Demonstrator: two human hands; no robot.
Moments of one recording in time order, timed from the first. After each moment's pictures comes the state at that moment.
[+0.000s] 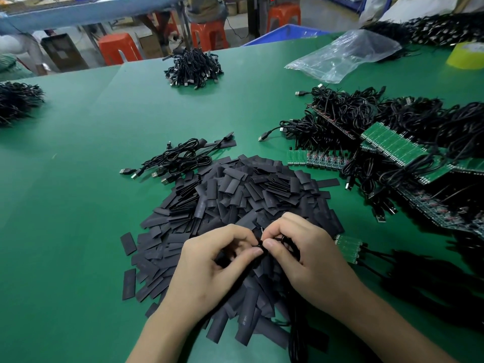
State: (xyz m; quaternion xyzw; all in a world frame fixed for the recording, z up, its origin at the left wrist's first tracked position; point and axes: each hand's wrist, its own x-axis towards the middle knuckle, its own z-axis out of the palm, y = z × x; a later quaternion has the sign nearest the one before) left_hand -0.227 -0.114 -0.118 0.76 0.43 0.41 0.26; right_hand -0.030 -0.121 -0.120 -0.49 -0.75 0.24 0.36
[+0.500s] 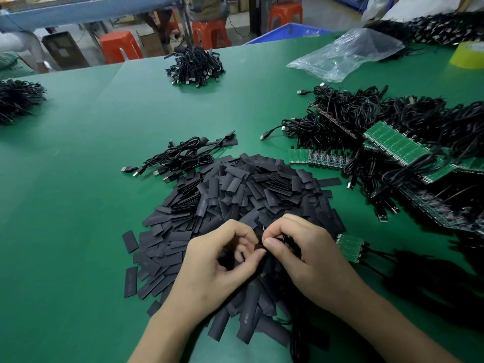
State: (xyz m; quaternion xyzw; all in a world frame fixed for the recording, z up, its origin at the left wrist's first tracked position) left_hand -0.226 -0.116 -0.121 0.75 0.42 0.42 0.29; right_hand -0.030 -0.119 -0.122 -0.49 -0.74 0.27 0.37
